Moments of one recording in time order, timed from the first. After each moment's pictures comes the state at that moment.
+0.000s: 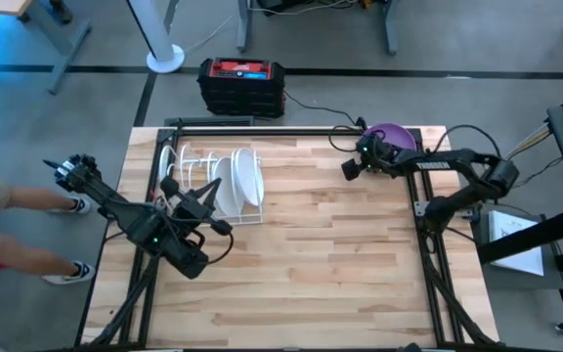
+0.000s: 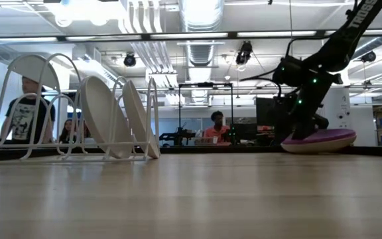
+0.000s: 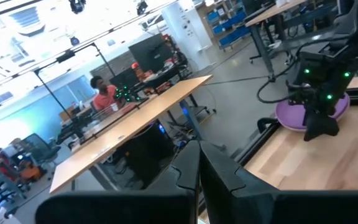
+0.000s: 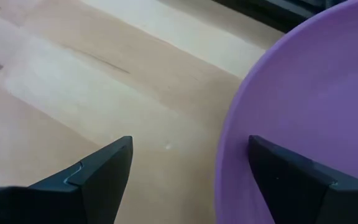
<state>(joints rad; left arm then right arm) -0.60 1.31 1.23 -1.04 -1.57 -0.67 -0.70 1.47 0.55 -0.03 0.20 0.28</state>
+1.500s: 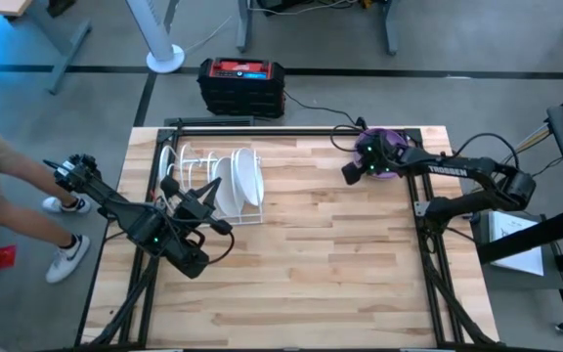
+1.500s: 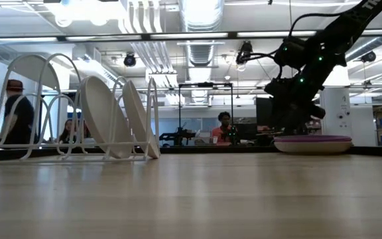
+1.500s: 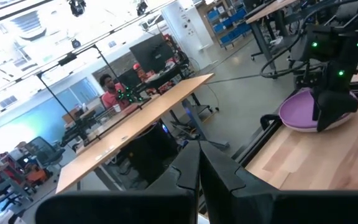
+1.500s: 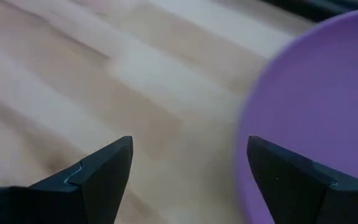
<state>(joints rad) -0.59 1.31 1.22 -1.06 -1.57 -0.66 -0.63 1.28 0.61 -0.26 0.05 0.35</state>
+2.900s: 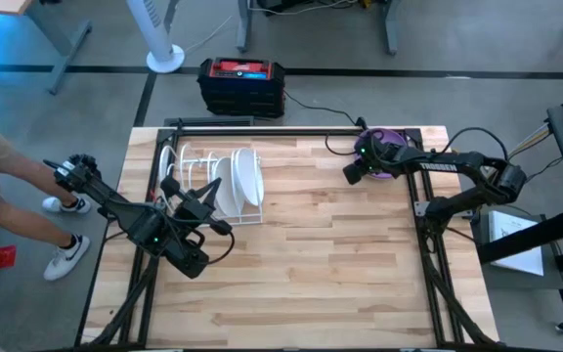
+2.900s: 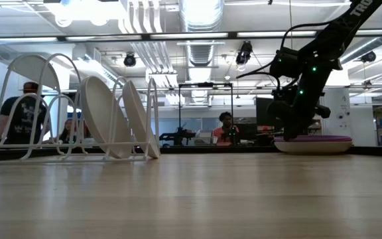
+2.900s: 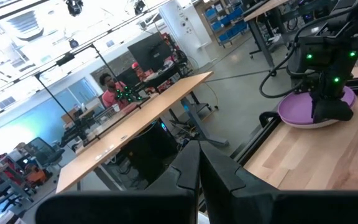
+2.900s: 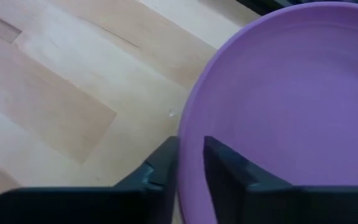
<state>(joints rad) -0.59 1.31 1.22 -1.06 -1.56 -0.66 -0.63 1.38 0.63 -0.30 0.26 0.27</state>
